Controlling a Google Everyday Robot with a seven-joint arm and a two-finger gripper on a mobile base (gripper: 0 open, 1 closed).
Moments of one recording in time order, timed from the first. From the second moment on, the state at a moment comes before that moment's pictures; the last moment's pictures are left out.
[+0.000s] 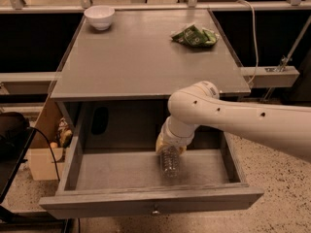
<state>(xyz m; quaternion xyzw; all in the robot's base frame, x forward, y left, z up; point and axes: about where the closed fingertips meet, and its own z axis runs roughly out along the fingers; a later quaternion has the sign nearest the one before) 0.532 -0.044 0.618 -0.99 0.01 -0.05 0.11</state>
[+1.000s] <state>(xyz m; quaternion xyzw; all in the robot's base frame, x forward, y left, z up) 0.524 -0.052 0.680 -0.99 0.00 -0.07 0.09</state>
